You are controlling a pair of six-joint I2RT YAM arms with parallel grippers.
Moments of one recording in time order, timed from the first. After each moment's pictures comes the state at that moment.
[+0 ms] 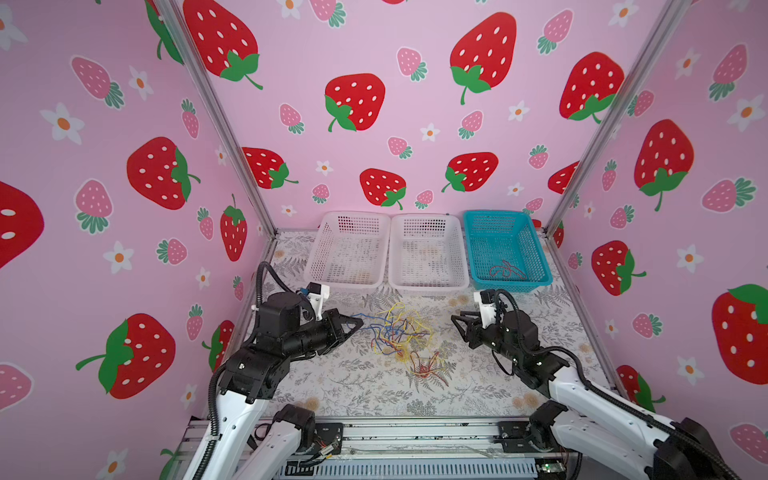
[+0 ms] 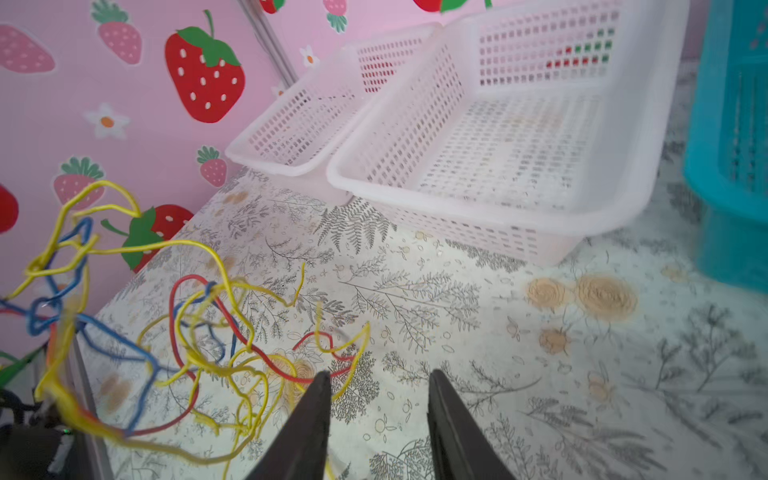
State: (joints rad) left arm -0.27 0.71 0.93 -0.78 0.63 -0.87; right arm 0.69 0.90 0.38 0.22 -0.19 0.32
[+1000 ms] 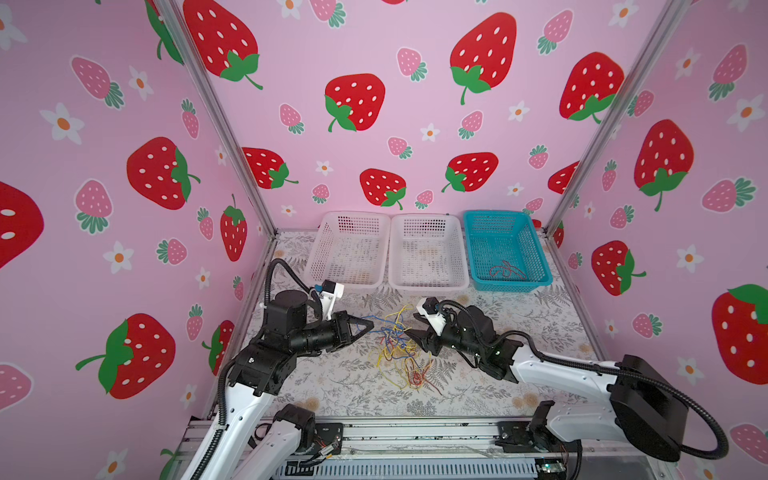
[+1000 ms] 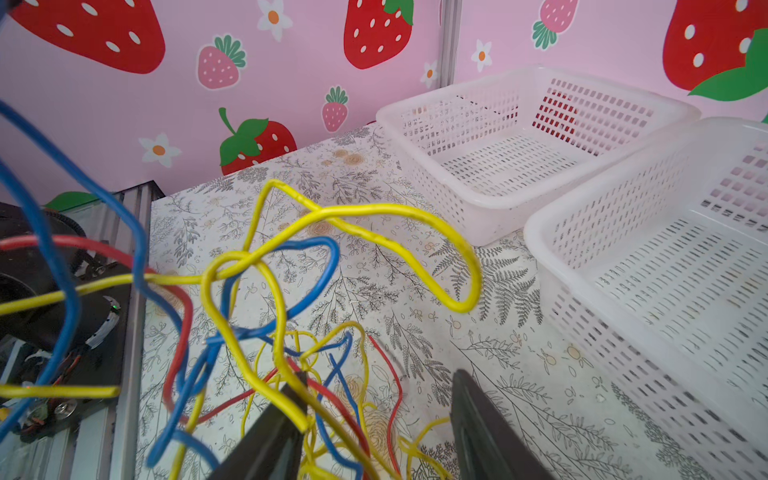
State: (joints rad) left arm -0.30 0.73 0.88 -0.67 0.76 -0.80; right arm 1.00 1.29 0.58 0.43 -0.19 0.00
